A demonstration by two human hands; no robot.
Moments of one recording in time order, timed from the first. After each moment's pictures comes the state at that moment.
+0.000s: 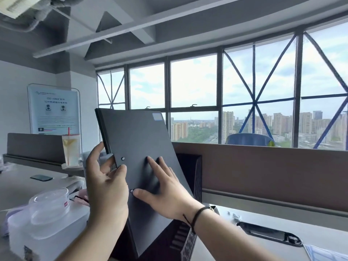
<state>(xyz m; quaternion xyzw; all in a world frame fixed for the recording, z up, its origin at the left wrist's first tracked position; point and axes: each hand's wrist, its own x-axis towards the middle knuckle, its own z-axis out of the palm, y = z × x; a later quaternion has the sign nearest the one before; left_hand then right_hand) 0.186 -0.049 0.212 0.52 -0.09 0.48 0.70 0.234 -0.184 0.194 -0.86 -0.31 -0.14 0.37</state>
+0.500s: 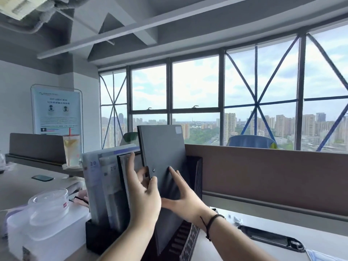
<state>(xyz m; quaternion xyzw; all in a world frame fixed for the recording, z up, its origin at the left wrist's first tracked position) 0.238 -0.095 0.169 0.59 -0.09 0.46 0.65 0.273 -0.215 0.155 -0.81 -0.27 -0.08 0.51</state>
